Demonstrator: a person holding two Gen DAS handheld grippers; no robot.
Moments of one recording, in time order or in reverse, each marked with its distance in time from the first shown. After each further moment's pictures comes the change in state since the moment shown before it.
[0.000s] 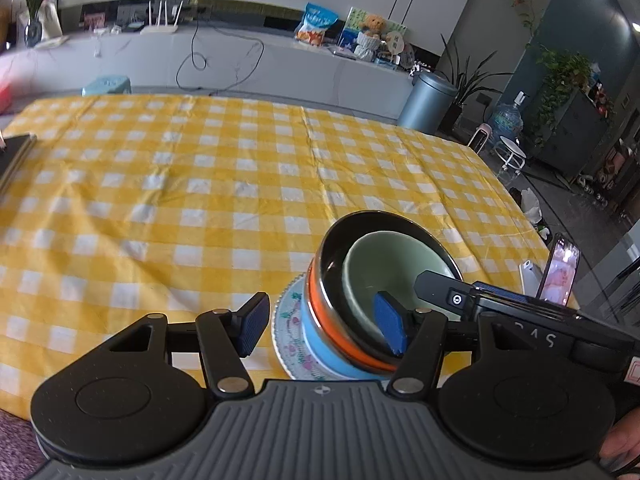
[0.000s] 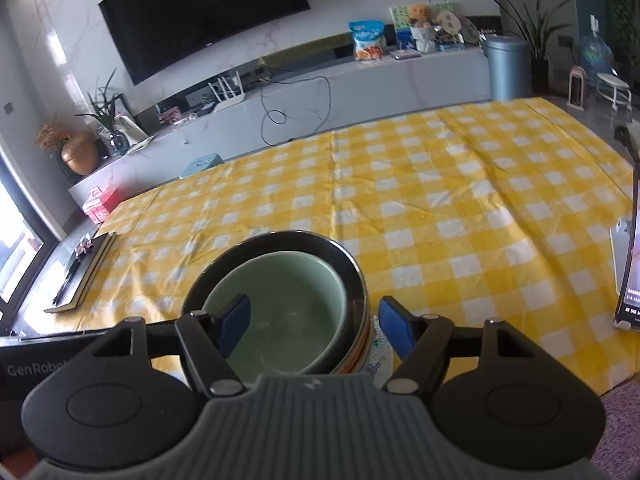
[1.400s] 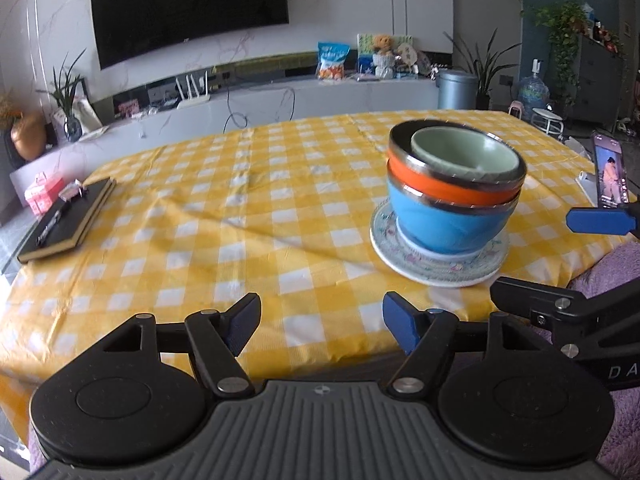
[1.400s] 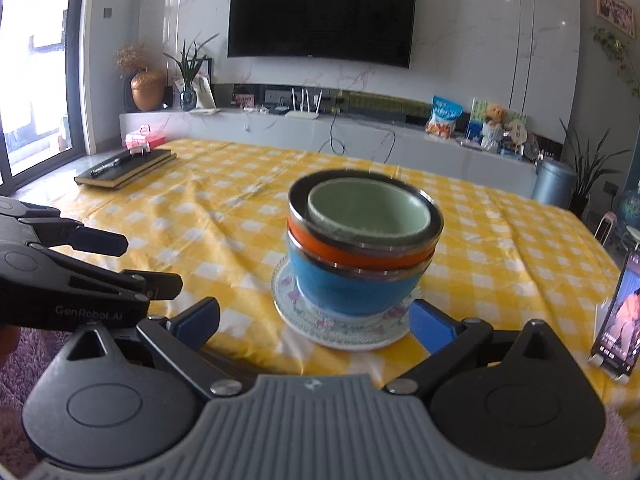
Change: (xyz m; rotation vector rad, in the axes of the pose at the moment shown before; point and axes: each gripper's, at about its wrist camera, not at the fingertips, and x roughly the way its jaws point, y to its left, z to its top) left arm -0.029 0.015 -0.106 0.228 -0.134 0.238; right arm -0.042 0.043 -0.118 -0.434 -0.134 -0.003
